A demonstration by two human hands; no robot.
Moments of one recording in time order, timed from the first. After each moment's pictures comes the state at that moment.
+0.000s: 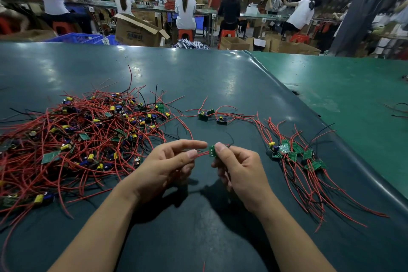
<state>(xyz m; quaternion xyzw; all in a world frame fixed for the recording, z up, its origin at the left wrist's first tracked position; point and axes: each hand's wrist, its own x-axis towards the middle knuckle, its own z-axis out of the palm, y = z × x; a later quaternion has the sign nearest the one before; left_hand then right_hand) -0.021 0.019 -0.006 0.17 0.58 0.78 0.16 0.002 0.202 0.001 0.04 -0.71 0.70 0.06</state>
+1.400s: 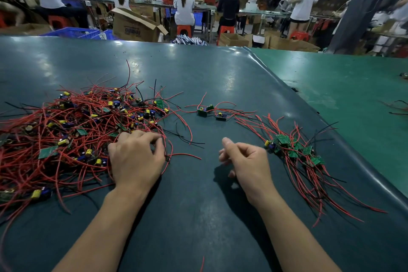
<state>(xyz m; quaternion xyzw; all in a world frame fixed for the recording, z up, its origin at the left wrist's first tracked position) -0.024 0.007 -0.012 -0.06 0.93 0.22 -0.29 -0.007 0.211 -0.008 -0.05 -0.73 0.67 0.10</state>
